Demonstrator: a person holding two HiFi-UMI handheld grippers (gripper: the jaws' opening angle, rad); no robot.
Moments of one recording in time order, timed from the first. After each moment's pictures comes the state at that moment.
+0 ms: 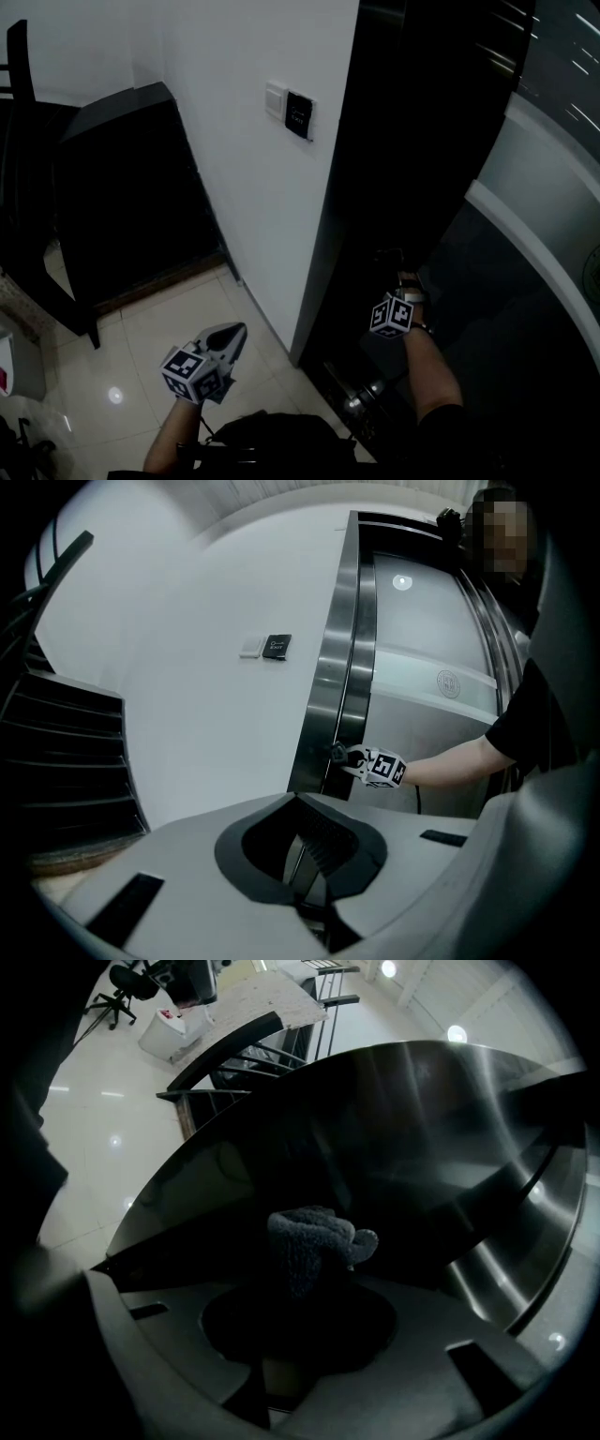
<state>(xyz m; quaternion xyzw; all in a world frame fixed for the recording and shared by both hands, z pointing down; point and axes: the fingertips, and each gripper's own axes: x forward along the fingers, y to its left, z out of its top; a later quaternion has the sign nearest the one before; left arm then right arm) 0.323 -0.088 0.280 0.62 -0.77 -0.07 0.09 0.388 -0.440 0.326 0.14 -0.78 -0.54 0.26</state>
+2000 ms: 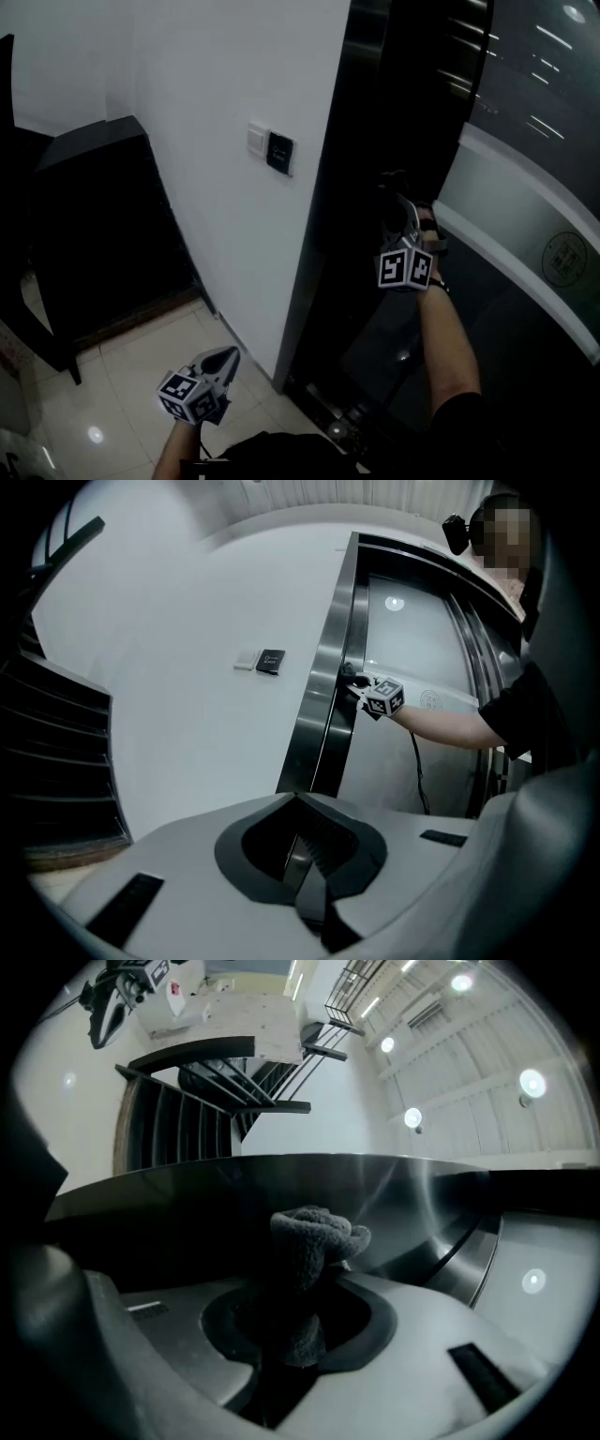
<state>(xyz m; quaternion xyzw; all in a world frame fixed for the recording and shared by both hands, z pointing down) 0.330 -0.071 0.269 0.66 -0.74 -0.13 0.08 0.381 -0.383 0.004 0.26 -0.72 -0.64 0.05</state>
